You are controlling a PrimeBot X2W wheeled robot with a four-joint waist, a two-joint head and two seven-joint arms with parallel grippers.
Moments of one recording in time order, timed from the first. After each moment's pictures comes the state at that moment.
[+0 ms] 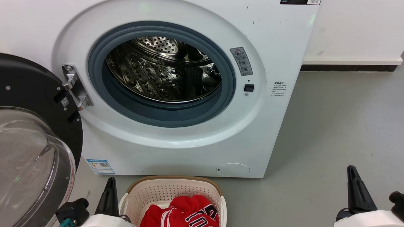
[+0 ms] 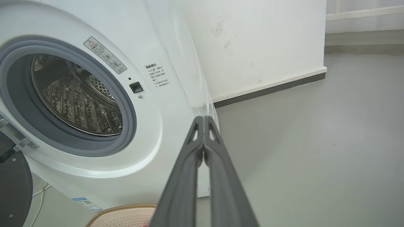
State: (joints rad) left arm 0.07 0.06 0.03 0.18 -0.36 -0.04 -0.18; right arm 0.10 -0.04 -0.12 0.09 0.33 0.13 -0.18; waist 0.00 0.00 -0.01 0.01
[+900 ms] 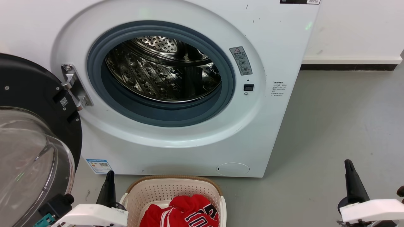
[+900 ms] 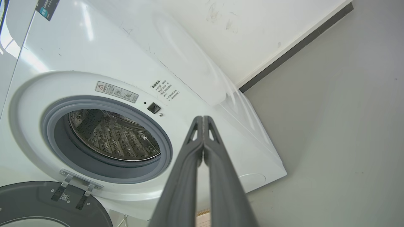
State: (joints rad) left arm 0.01 0.06 0.05 0.20 -0.79 -0.07 -0.08; right arm 0.03 -0.04 -0.12 0.14 0.78 0.13 -0.08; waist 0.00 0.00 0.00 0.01
